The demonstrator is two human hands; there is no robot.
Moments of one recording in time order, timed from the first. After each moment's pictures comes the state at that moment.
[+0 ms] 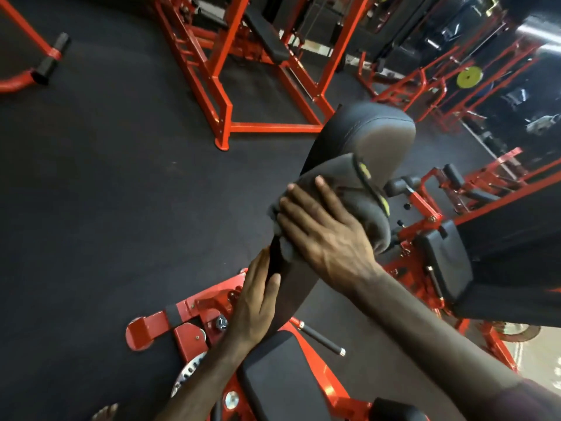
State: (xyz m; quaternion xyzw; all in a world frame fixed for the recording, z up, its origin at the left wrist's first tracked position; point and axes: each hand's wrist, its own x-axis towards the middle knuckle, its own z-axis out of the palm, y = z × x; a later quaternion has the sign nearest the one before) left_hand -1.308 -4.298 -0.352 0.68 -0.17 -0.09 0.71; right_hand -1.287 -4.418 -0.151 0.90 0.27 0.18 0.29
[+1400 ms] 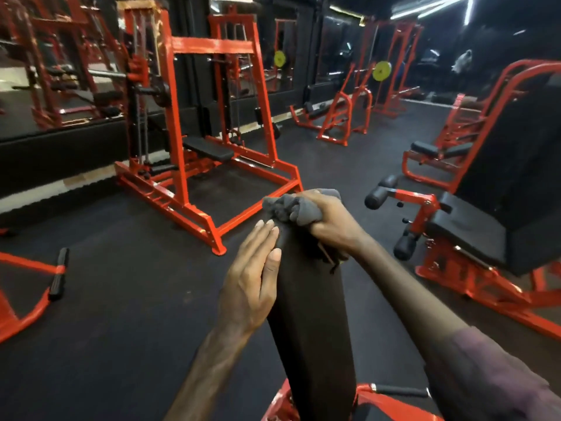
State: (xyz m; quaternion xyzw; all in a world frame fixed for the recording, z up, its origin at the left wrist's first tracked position) left_hand -1.156 -4.300 -0.087 0.69 -0.47 0.14 0.53; right_hand -1.221 -4.506 -0.009 0.90 -0.01 0.29 -0.34
